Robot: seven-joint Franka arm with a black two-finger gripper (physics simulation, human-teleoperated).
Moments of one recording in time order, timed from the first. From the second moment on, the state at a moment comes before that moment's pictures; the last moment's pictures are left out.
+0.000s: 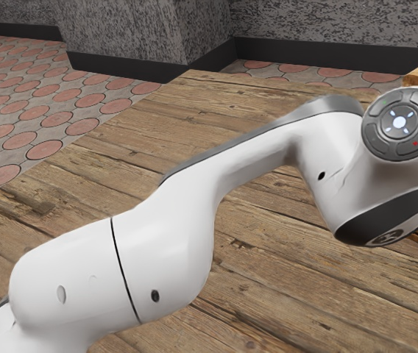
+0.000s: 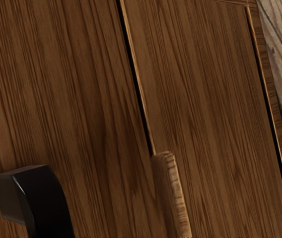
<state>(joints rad) -0.43 0.70 -0.23 -0.92 0.54 2.38 1.25</state>
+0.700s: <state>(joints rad) -0.40 0.69 -0.20 -0.93 0.54 2.33 1.25</state>
